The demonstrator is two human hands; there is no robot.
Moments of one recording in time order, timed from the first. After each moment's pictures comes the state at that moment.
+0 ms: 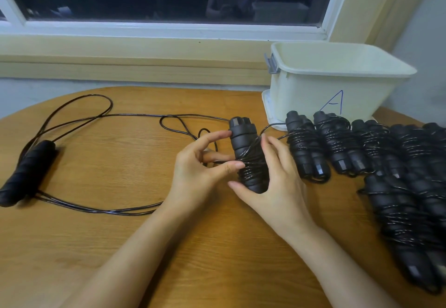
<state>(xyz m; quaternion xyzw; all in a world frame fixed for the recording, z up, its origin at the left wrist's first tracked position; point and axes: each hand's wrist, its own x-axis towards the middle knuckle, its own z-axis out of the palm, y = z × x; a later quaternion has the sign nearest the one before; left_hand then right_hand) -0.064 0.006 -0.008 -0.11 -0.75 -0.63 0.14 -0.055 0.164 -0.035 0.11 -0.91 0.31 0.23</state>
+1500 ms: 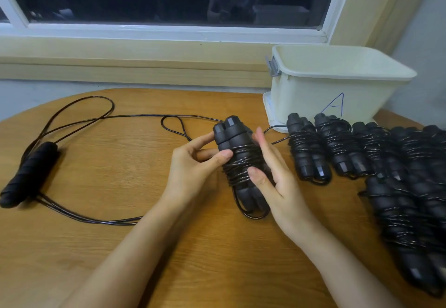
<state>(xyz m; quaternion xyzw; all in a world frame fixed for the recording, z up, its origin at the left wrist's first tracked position) -0.071 -0.003 -0.005 -0.05 -0.68 -0.73 0.07 -0.055 0.167 -0.027 0.22 -0.78 0.58 0.10</state>
